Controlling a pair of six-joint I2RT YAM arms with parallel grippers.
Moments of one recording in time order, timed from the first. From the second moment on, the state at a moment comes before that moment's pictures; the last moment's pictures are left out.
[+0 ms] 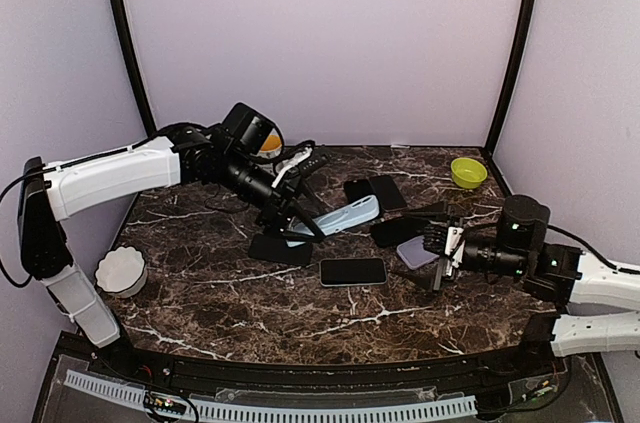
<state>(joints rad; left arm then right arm) -0.79 1.64 1.44 -0.62 0.88 0.29 0.90 0.76 0.44 0.14 -0.30 -0.65</state>
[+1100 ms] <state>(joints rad) -0.84 1.61 1.36 -0.77 1.04 0.32 1.05 1.02 0.65 0.05 -0.31 -0.95</state>
